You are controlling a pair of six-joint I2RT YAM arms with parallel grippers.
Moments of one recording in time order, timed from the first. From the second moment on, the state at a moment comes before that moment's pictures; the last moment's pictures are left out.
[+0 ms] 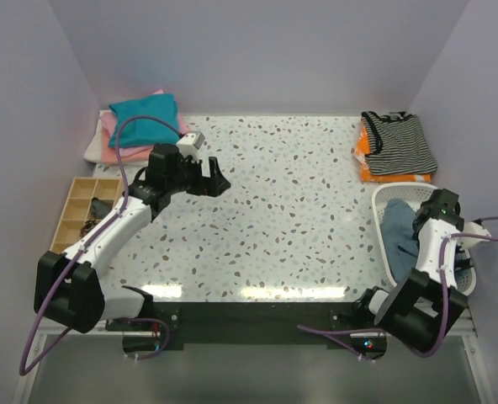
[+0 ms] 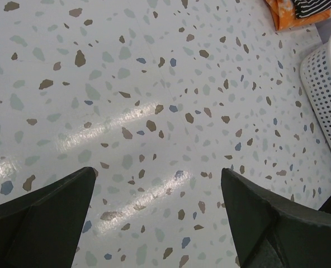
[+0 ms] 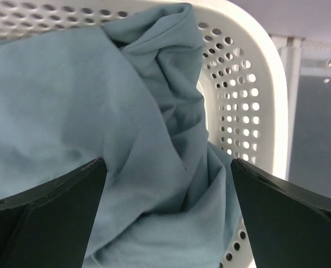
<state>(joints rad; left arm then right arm) -0.34 1.30 0.94 -0.18 0.34 -0.31 -0.52 1.15 0.80 -0.91 0.73 0.84</state>
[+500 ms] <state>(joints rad) -0.34 1.30 0.94 -0.19 0.34 -0.31 -0.62 0.93 0.66 -0.62 0.34 0.61</state>
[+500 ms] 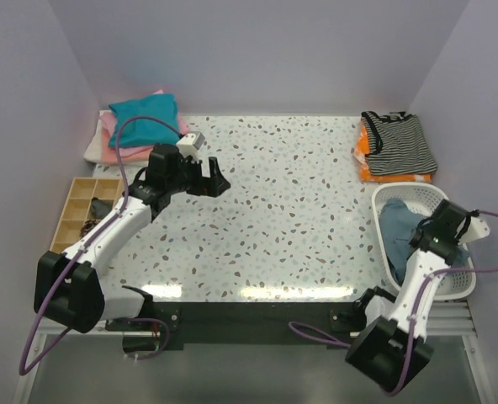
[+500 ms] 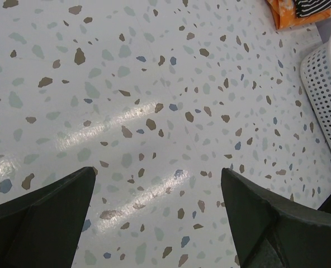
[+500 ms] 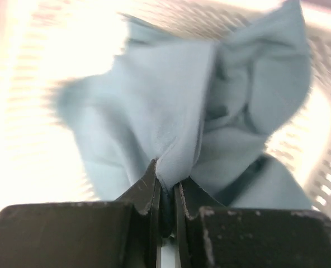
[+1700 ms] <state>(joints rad) -0.36 1.23 0.94 -0.10 0.10 -0.43 -0.59 0.86 1.51 0.50 -0.96 1.36</state>
